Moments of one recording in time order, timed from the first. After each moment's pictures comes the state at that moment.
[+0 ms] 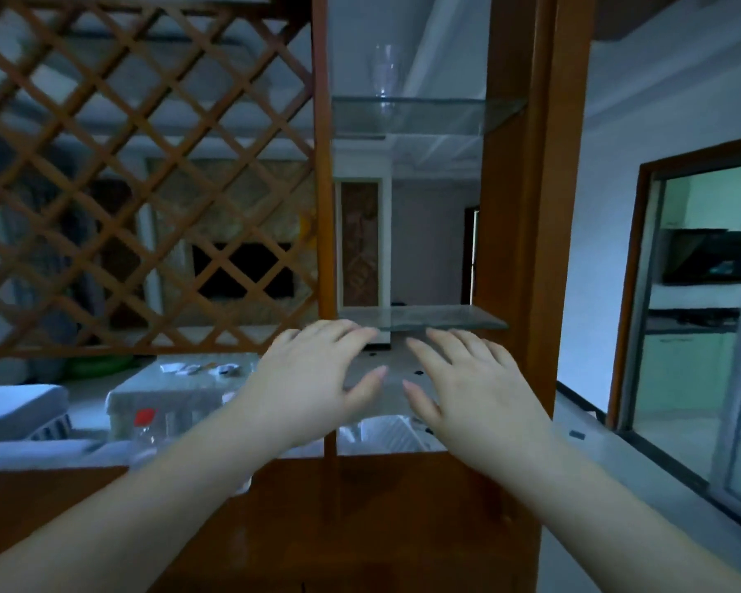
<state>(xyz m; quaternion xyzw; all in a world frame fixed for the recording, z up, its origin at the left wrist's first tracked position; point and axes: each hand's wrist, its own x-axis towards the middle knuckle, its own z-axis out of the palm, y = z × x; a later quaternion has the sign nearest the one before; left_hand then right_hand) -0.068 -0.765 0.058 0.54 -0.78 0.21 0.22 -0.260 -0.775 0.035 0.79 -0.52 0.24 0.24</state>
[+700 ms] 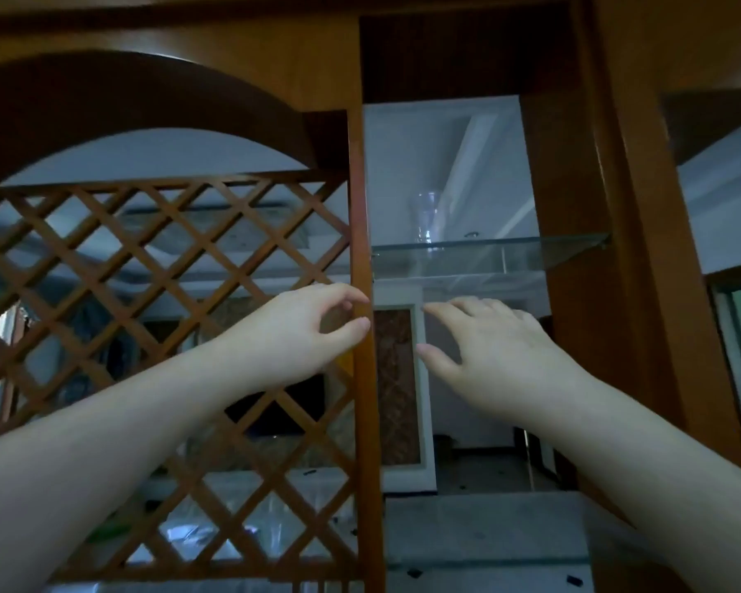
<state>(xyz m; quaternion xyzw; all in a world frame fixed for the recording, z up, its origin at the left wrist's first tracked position) 0.012 -0.904 0.262 0.52 -0.74 0.24 0.34 -0.200 -0.940 0.229 0.76 -0.45 0.37 0.28</state>
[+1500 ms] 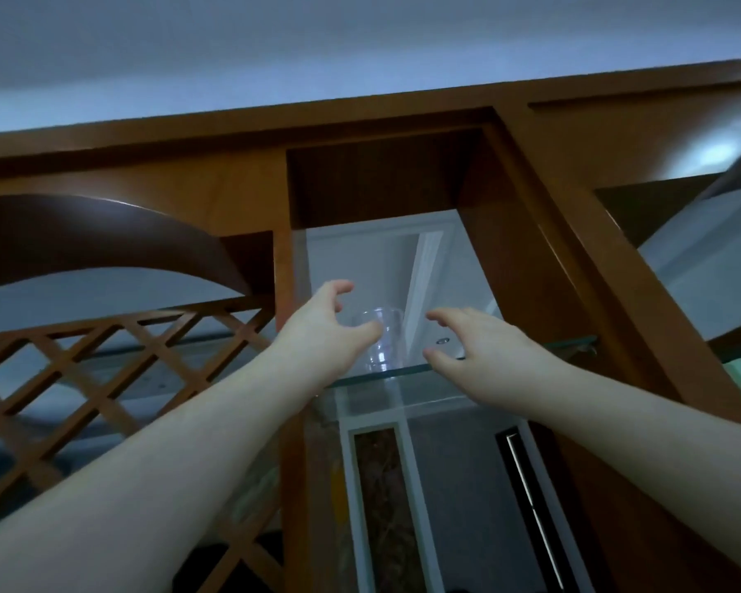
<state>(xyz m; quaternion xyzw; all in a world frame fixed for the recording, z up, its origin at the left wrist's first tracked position) -0.075 -1.017 0.398 0.43 -0.71 0.16 0.53 -0.255 -1.051 0.355 0.72 -0.41 0.52 0.23</state>
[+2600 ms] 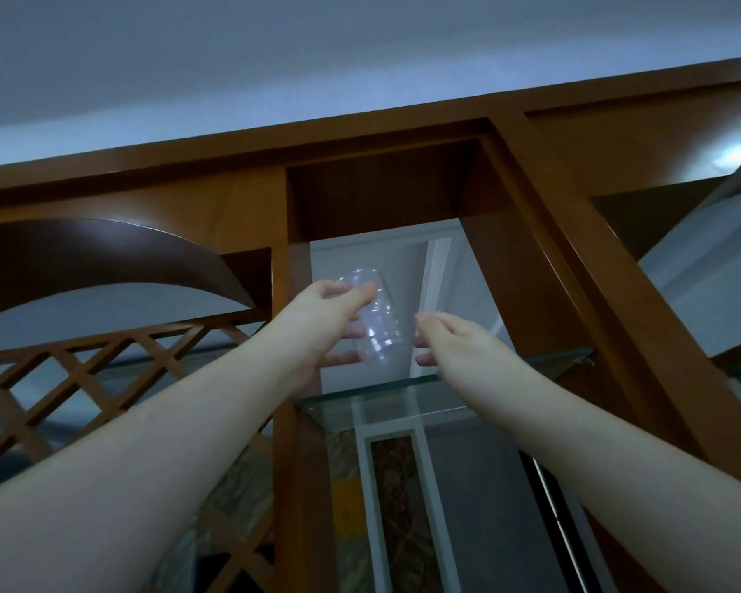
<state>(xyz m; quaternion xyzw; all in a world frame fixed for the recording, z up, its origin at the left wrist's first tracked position) -0.081 -1.013 0.420 0.34 -0.70 -0.08 0.63 -0.241 -1.035 0.357 0.72 -0.25 0.64 -0.08</state>
